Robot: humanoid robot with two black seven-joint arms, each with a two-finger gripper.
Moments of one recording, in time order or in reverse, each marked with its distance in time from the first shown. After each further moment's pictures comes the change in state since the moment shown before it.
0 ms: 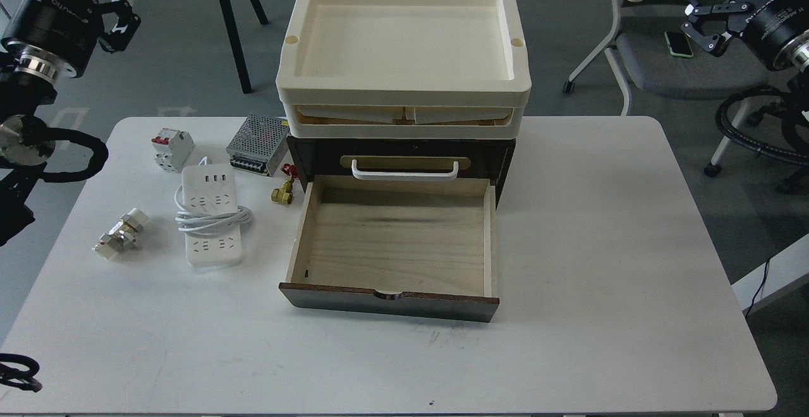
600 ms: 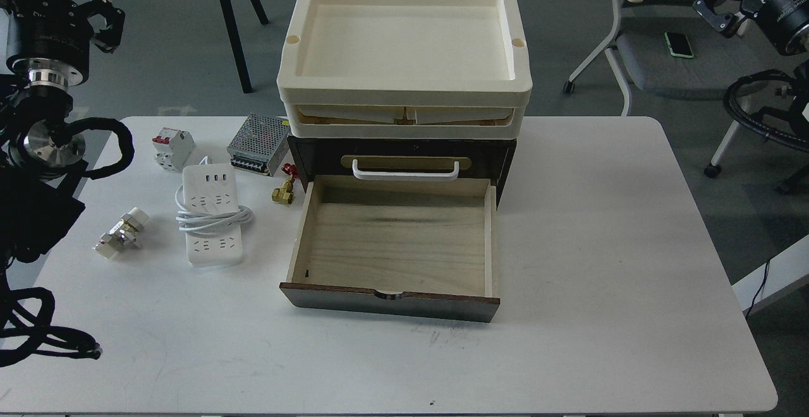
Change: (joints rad) left arm 0.044 -0.146 -0.388 0.068 -0.082 0.000 -0.001; right arm -0.001 0.000 0.084 0.003 0.001 0.000 0.000
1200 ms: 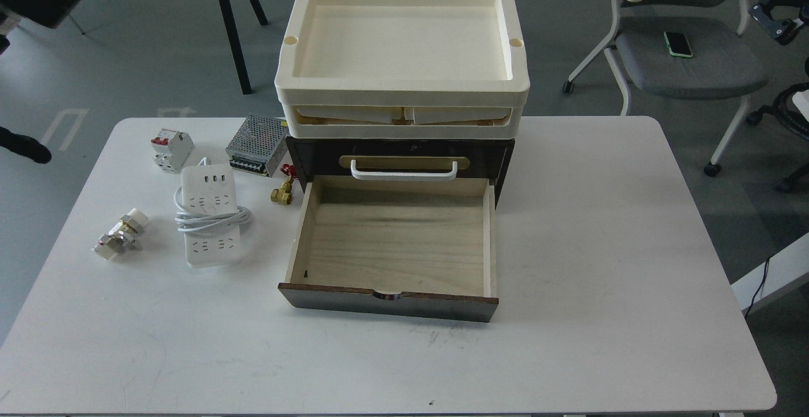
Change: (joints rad) left arm 0.186 0.595 -0.001 -1.003 1.157 -0.001 0.001; right arm -0.075 -0.091 0.055 0.000 0.005 0.000 0.000
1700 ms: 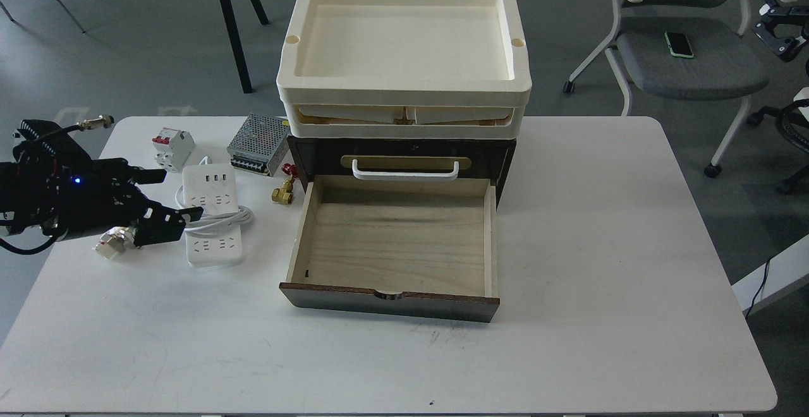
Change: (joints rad) left arm 0.057 -0.017 0.414 0.229 1.091 0.345 0.000; right arm -0.032 -0.007 0.002 -0.002 0.002 0.000 0.000
